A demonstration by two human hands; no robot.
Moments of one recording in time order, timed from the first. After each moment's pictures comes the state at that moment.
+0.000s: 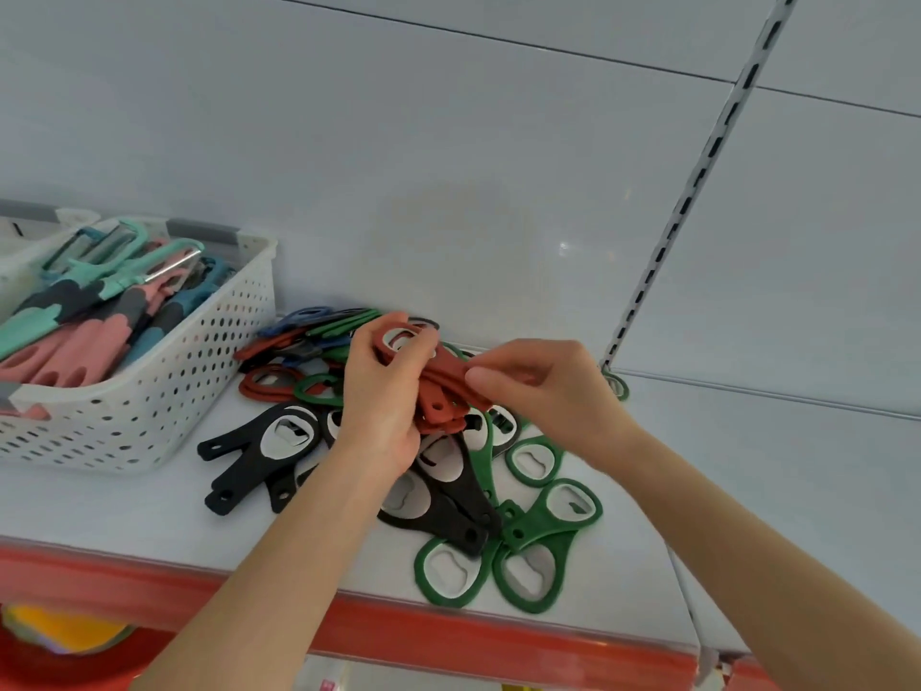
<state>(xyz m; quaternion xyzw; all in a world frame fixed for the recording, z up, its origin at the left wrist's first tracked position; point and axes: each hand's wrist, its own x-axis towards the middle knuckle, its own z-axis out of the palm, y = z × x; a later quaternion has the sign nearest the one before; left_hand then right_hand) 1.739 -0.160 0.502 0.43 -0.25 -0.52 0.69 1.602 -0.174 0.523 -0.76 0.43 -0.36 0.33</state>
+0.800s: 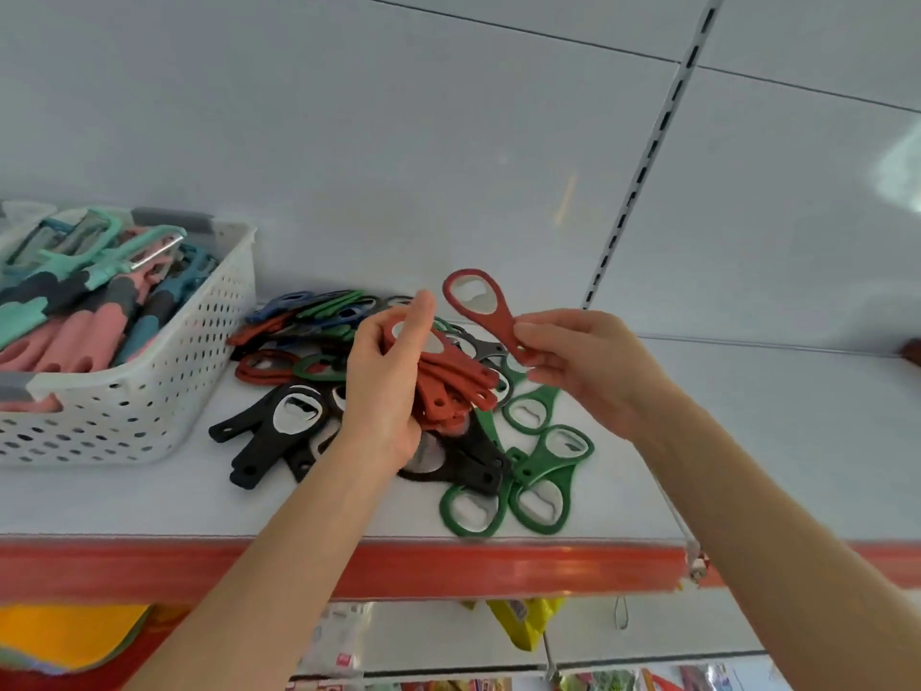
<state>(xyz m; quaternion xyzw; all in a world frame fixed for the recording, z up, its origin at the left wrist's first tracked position) 1.752 -0.136 0.497 0.41 -0.30 -0.57 0.64 1.596 -0.143 0.530 -0.53 0.52 -0.44 0.50</state>
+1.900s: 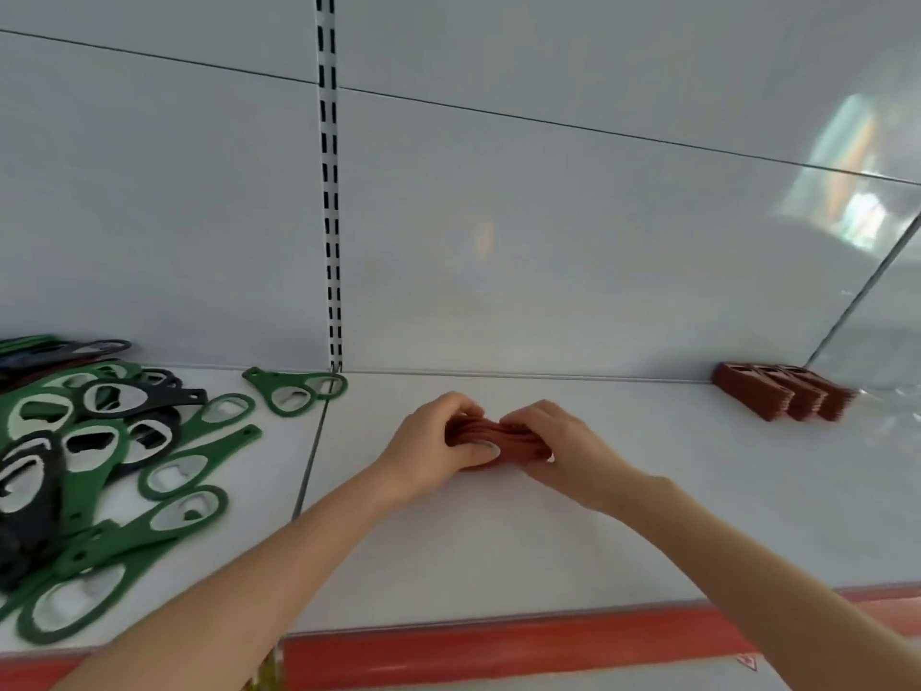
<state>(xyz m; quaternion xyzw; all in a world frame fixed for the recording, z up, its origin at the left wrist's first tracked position) 1.448 -0.189 0.459 0.45 -0.73 -0.37 0.36 1.267 -0.169 0.476 -0.81 0.54 -0.18 0.12</state>
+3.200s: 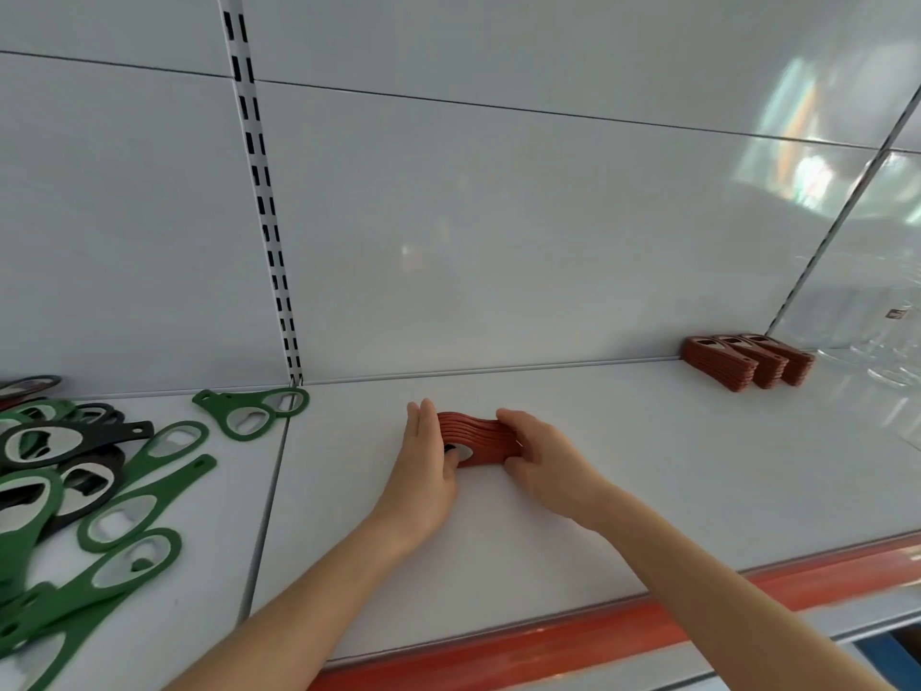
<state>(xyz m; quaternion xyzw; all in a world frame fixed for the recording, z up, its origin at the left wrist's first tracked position) 1.420 -0.182 0.439 0.52 -0.73 -0.32 0.31 1.269 -0.171 0.451 -0.66 0.64 -0.27 0.30</state>
